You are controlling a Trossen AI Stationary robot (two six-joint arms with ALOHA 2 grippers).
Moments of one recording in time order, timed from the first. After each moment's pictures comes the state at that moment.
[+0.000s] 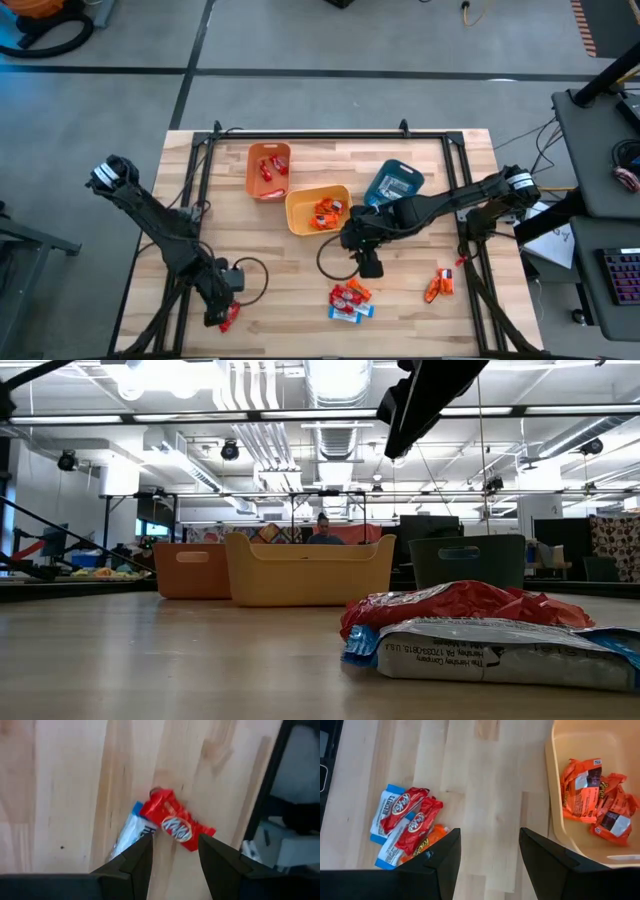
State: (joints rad) left arm -0.82 1.32 0.76 -0.62 0.15 -1.09; right arm 0.22 1.66 1.38 -0.77 -0.03 0.12
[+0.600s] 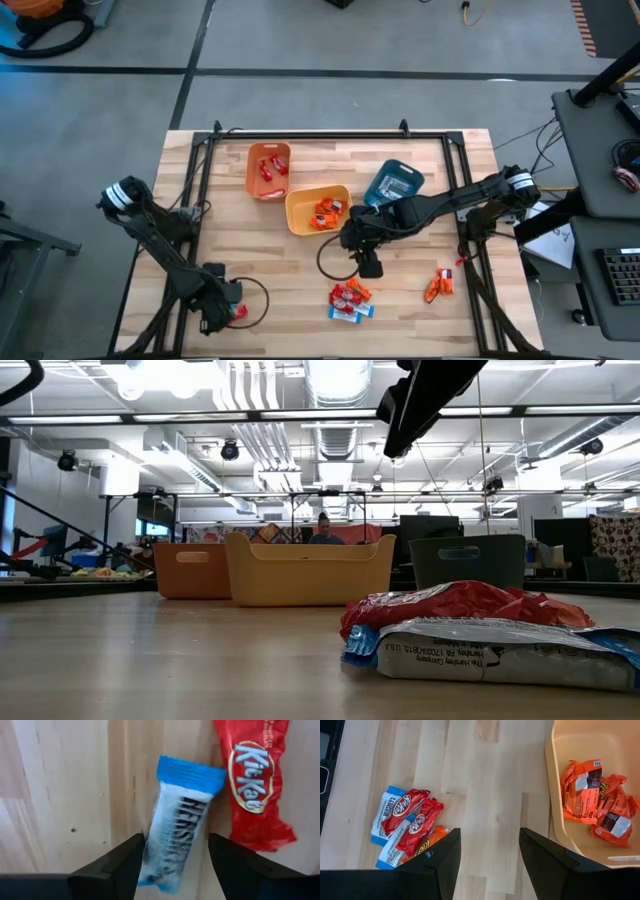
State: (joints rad) left arm -0.93 1.59 0.81 -0.72 0.14 -1.03; right arm 0.22 1.66 1.38 -0.76 -0.03 0.12
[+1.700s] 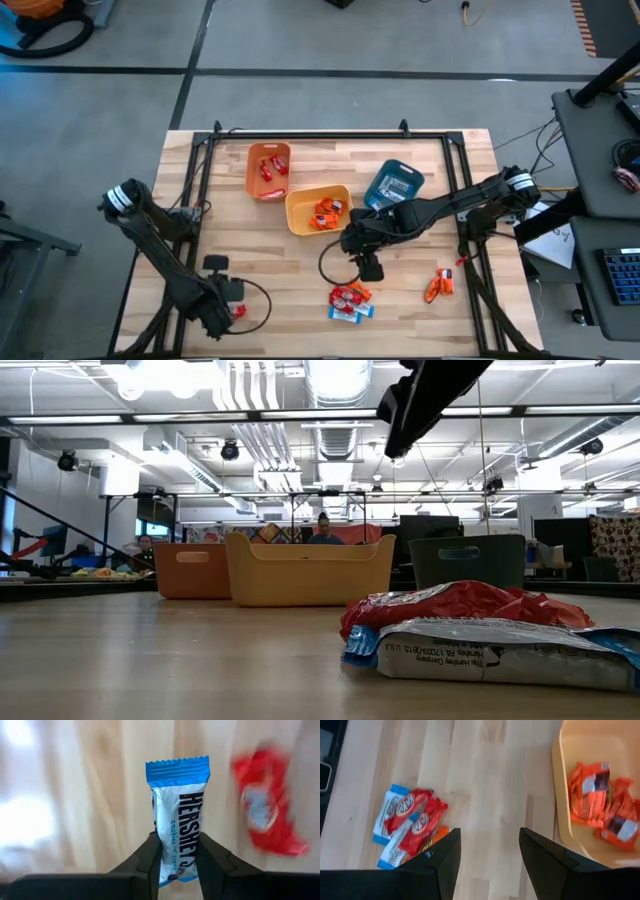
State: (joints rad) left arm -0.93 1.60 1.02 -1.06 -0.12 -0.96; right arm 0.24 1.66 1.36 -0.73 -0.03 0.12
